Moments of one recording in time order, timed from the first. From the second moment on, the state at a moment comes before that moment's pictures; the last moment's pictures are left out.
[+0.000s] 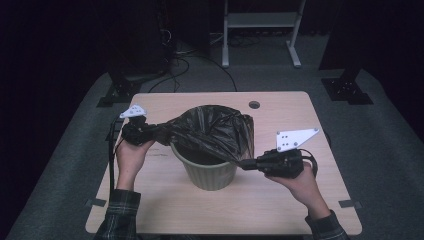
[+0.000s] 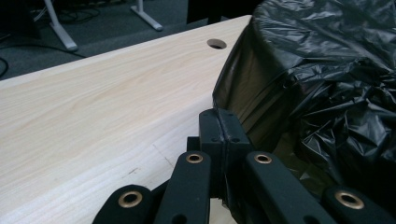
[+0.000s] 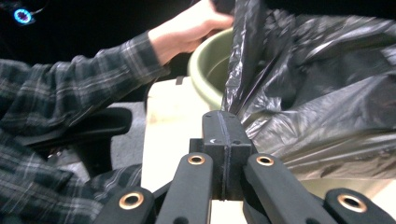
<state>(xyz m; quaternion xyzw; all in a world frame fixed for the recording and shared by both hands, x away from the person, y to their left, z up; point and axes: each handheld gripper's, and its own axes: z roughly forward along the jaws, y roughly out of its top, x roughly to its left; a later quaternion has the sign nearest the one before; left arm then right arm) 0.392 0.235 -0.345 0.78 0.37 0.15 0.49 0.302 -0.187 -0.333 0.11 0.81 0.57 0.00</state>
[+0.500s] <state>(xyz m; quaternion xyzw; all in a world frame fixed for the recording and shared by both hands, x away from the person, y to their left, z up) 0.395 0.237 -0.360 0.78 0.38 0.13 0.49 0.309 -0.188 -0.392 0.16 0.84 0.51 -0.02</state>
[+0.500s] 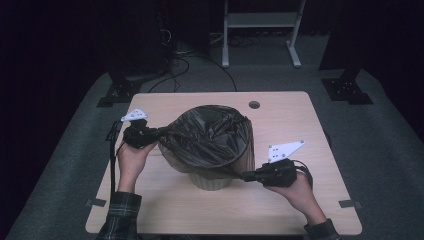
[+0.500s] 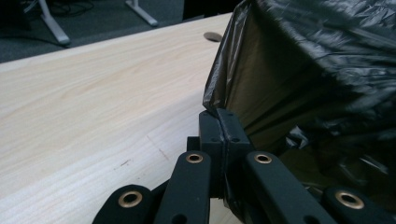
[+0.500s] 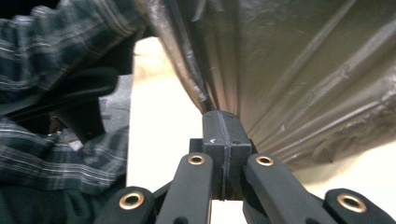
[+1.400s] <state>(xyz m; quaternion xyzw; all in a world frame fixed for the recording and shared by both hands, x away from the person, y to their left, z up) 0.407 0.234 -0.384 0.79 0.39 0.12 0.46 0.324 -0.176 -0.421 0.19 0.89 0.42 0.02</state>
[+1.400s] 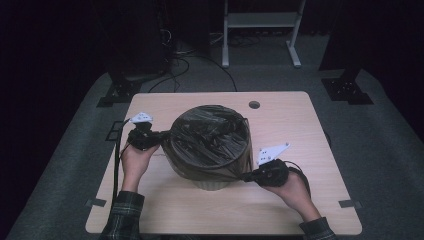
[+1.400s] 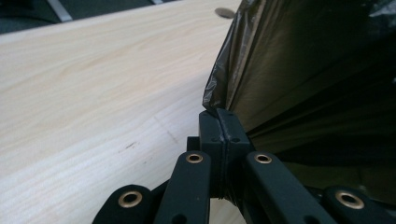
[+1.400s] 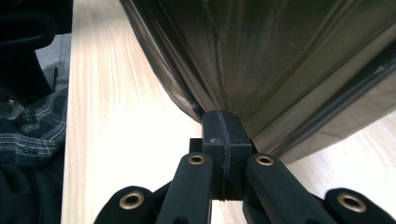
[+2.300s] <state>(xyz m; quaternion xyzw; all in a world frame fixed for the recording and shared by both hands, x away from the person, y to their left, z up) 0.421 0.225 -0.426 0.81 0.41 0.09 0.41 0.340 -0.183 -0.455 0.23 0.90 0.38 0.01</state>
